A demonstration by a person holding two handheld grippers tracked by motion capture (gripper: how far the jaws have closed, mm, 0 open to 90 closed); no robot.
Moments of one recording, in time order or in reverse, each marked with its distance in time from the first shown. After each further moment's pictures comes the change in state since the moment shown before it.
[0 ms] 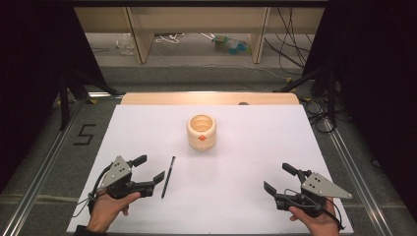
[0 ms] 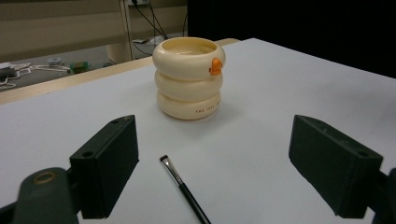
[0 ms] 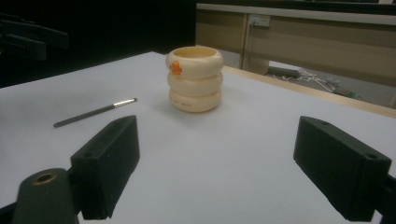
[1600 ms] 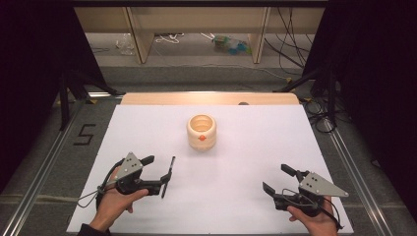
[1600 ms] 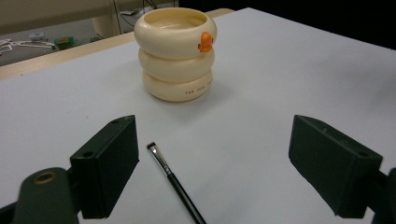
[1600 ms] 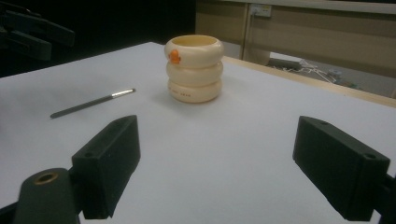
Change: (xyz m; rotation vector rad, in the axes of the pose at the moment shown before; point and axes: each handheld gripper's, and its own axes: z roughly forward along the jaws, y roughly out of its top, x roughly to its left) left arm -0.005 0.006 0.020 0.141 -0.030 0.016; right arm -0.002 -0.004 0.006 0.012 0.012 -0.008
